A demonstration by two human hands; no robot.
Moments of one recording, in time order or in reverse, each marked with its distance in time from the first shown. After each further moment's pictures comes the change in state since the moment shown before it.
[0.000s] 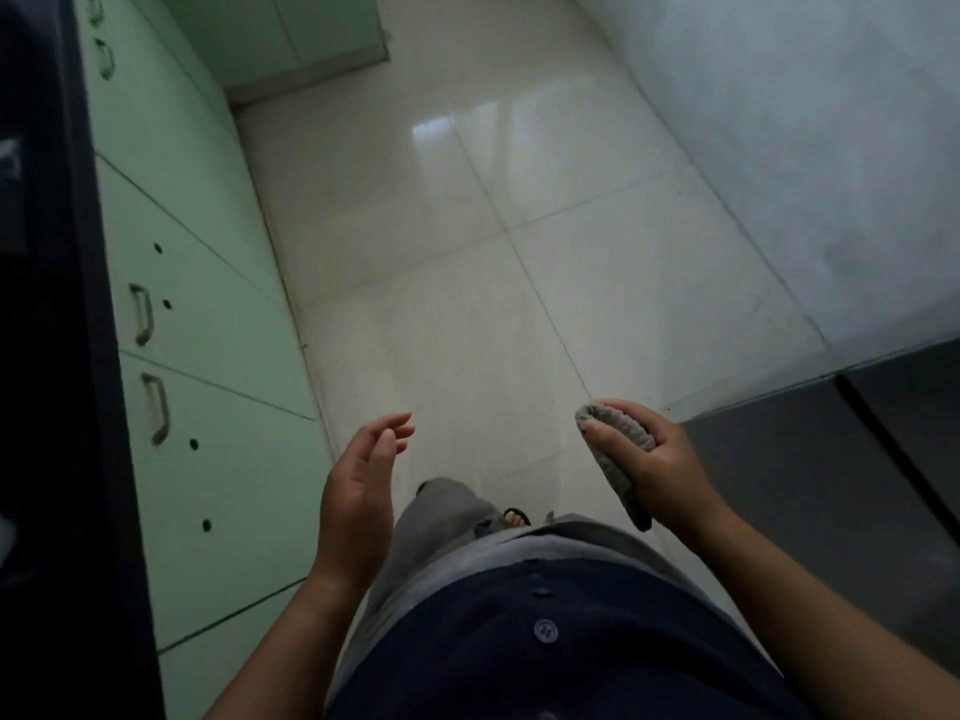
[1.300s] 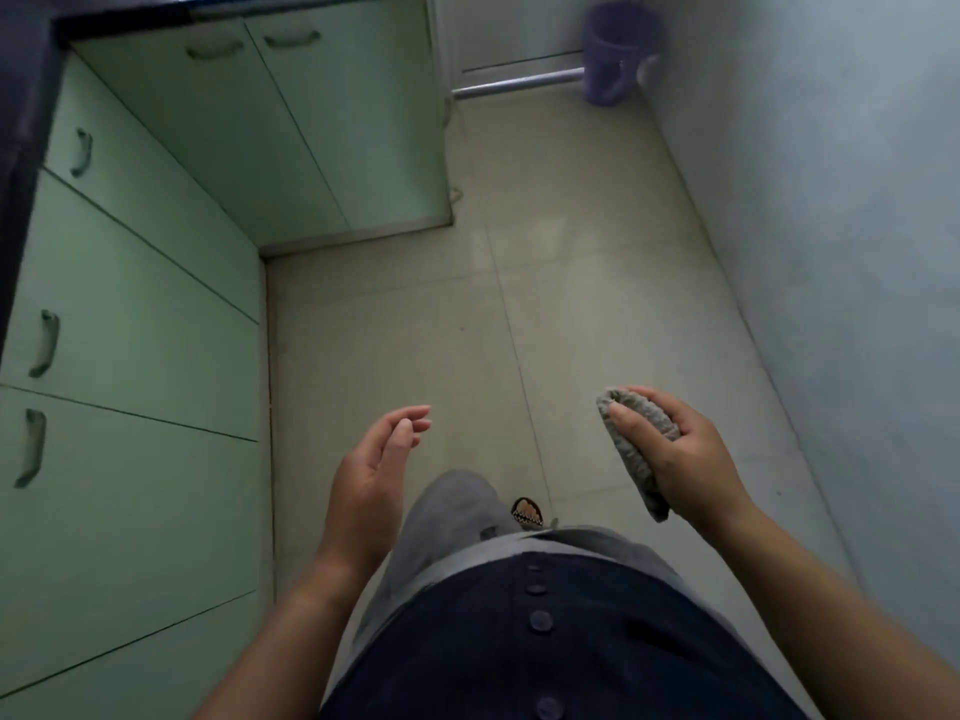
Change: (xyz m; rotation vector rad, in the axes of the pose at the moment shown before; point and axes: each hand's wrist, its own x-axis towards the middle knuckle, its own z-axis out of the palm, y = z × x) left_hand 0.826 0.289 0.062 -0.051 0.080 -0.069; right_hand 0.822 -0.415 0.047 -0.070 -0.100 -0.103
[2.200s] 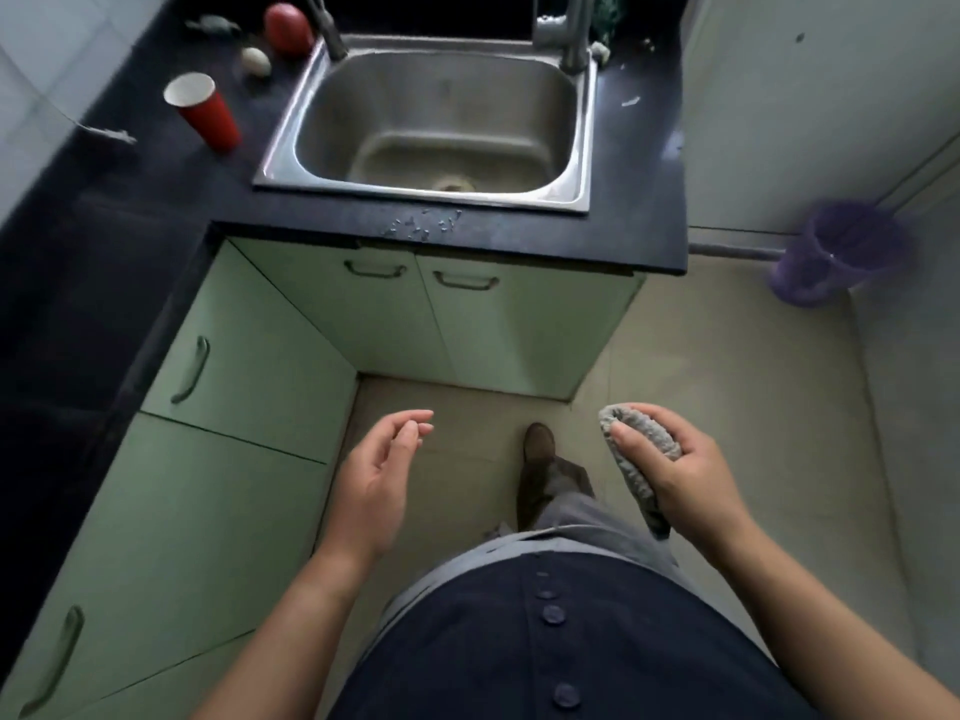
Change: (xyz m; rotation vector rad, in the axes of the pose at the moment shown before) left_hand 0.538 0.157 -0.154 -0.126 0.333 -0.012; right_hand 0.552 -0.266 0.230 -0.046 -0.289 -0.086
